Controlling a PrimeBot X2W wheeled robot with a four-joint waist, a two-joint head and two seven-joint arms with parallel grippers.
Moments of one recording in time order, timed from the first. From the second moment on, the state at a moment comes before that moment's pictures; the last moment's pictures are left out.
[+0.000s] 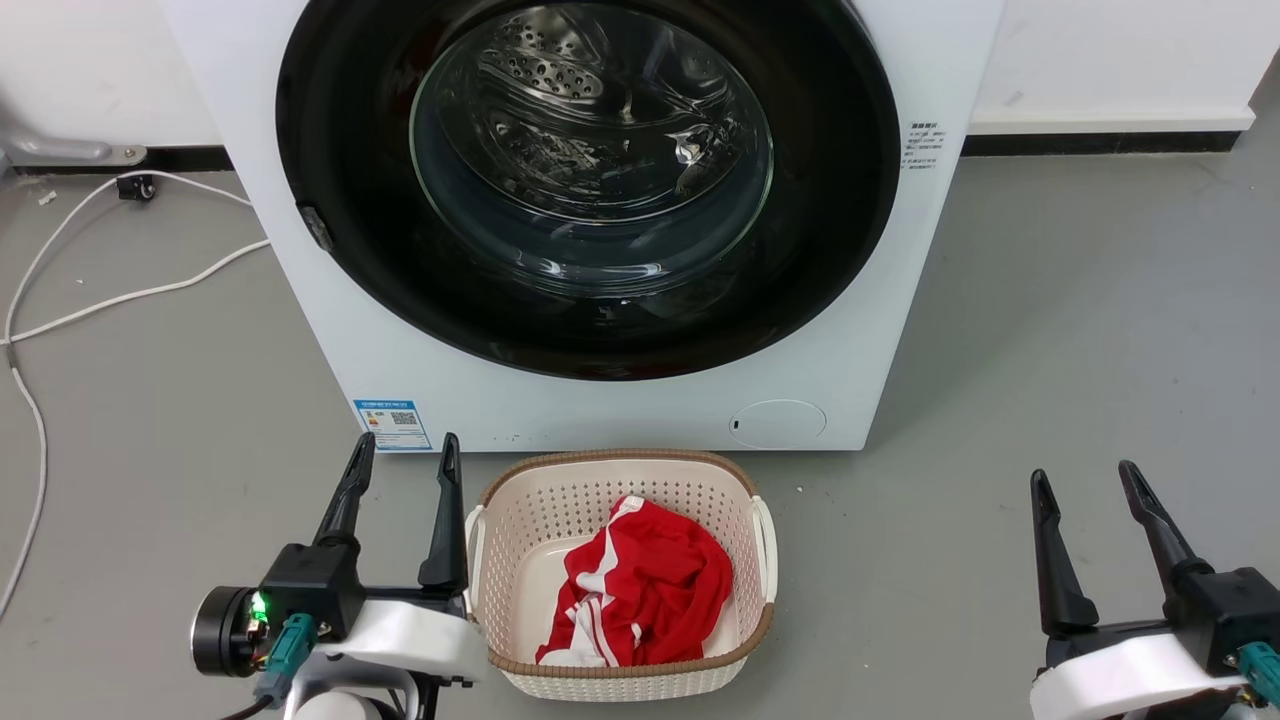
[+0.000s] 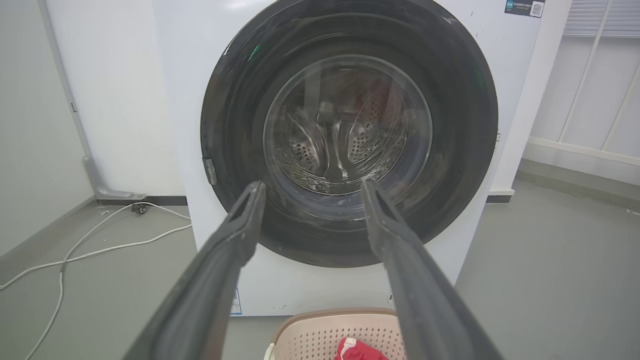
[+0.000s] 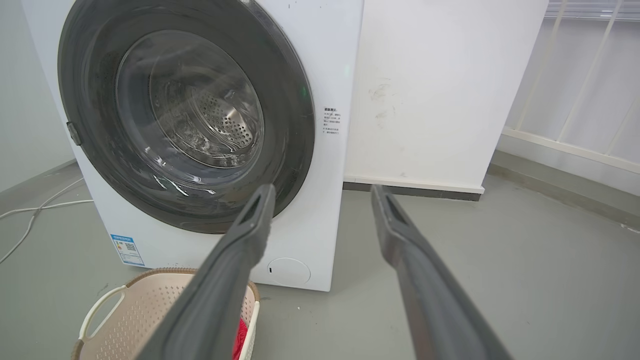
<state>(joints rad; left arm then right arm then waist) -0.07 0.05 -0.06 0.11 -0.11 -0.03 -0.26 0.08 -0.05 -0.07 -0.07 -0.01 0.13 -0.14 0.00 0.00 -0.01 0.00</state>
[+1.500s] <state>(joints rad) -0.07 0.05 -0.05 0.11 -0.07 -0.03 -0.26 -0.04 -0.05 -0.04 0.08 1.36 0.13 -0.21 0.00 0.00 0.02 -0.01</state>
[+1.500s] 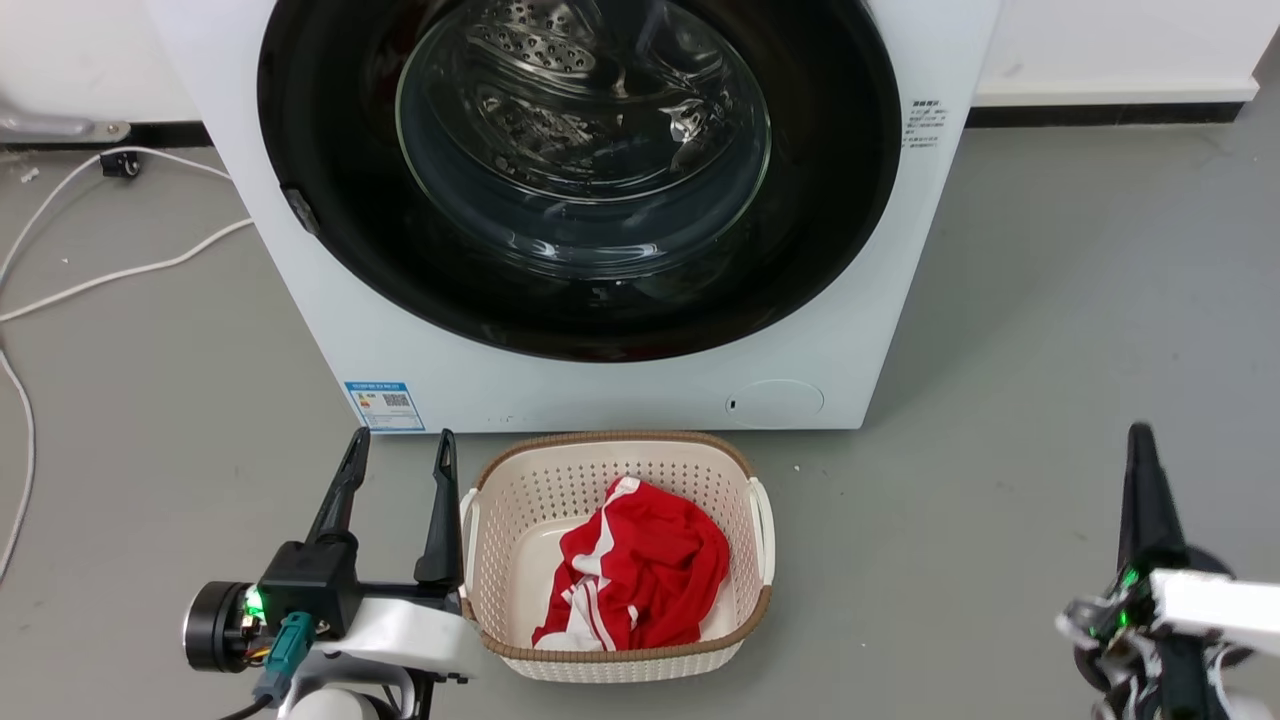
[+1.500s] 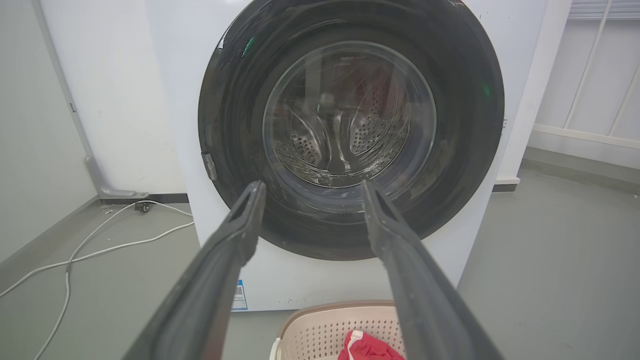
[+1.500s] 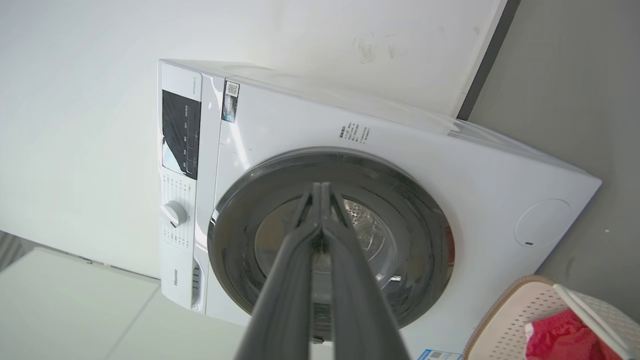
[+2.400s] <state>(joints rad) -0.20 0.07 -0.02 0.05 -0.05 -0.05 -0.26 -1.03 -0.40 0.13 0.81 1.82 0.13 0.13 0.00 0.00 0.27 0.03</state>
